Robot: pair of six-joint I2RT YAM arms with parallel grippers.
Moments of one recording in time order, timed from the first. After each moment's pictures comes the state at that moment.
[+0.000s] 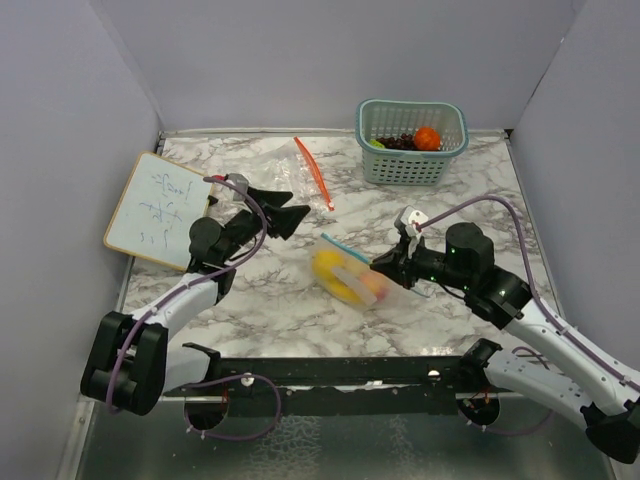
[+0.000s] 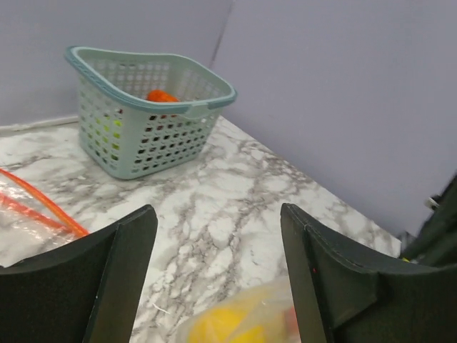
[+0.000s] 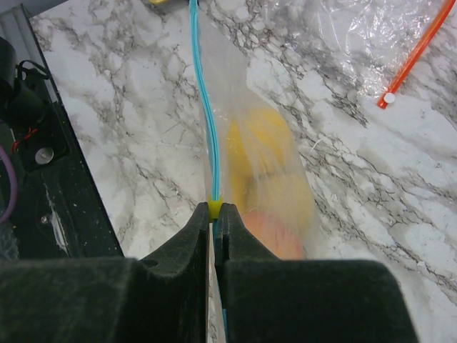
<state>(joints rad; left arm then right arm) -0.31 1.21 0.52 0.96 0.49 -0.55 0.71 0.78 0.74 -0.27 -0.35 -0.03</state>
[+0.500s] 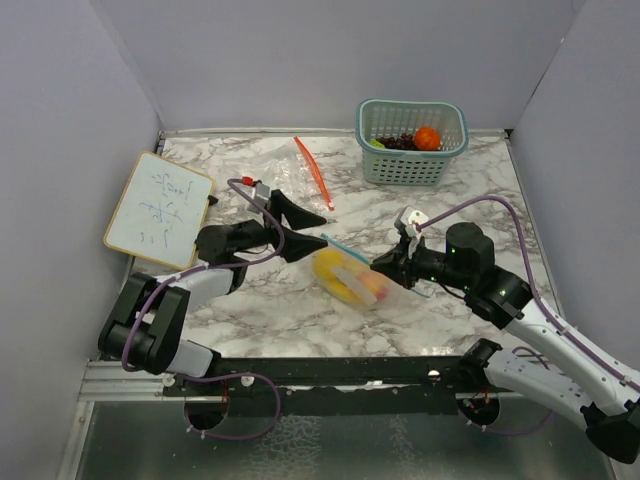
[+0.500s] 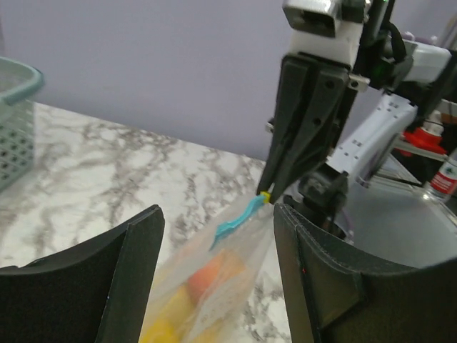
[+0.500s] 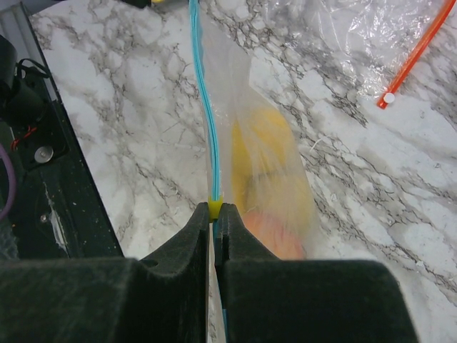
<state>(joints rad) -0.34 1.39 0.54 1.49 0.98 -0.80 0.71 0.80 0.75 -0.28 -0.35 -0.04</state>
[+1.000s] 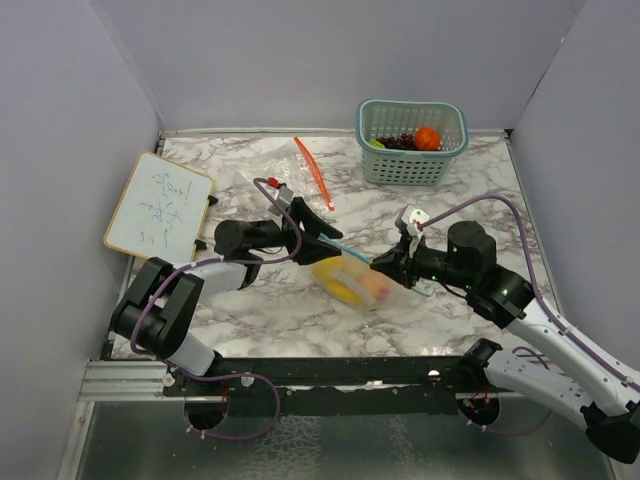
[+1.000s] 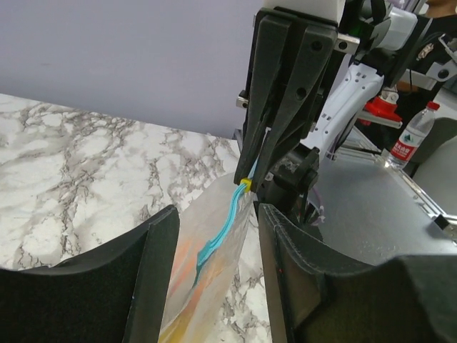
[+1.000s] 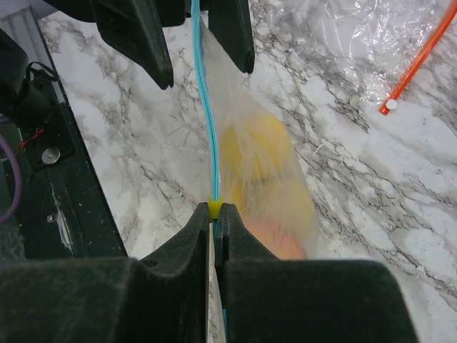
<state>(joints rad) -0.45 1.51 0.60 1.51 1.09 -0.83 0.71 0.80 0.77 -0.29 -0.37 -0.04</state>
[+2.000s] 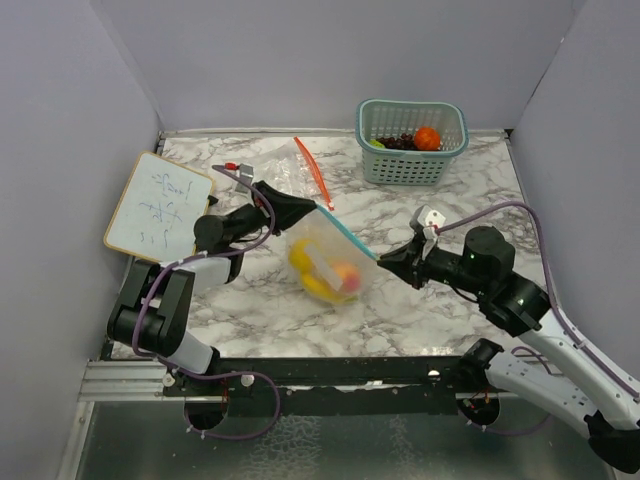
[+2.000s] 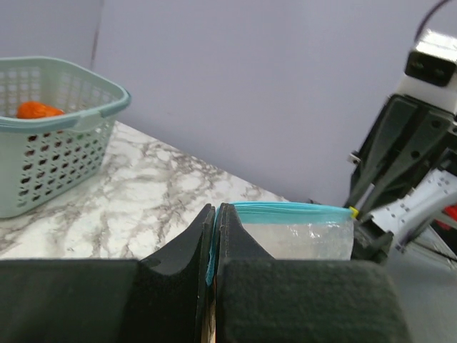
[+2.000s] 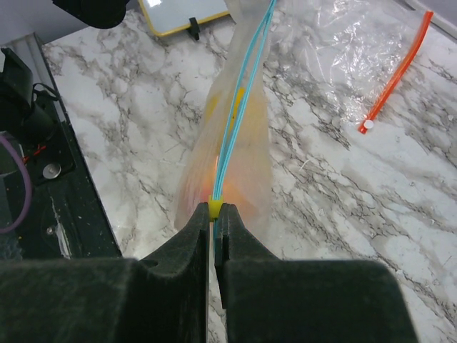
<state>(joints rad) -0.28 1.51 0.59 1.51 0.90 -0.88 0.71 0.72 0.79 -0.30 -0.35 -0.04</state>
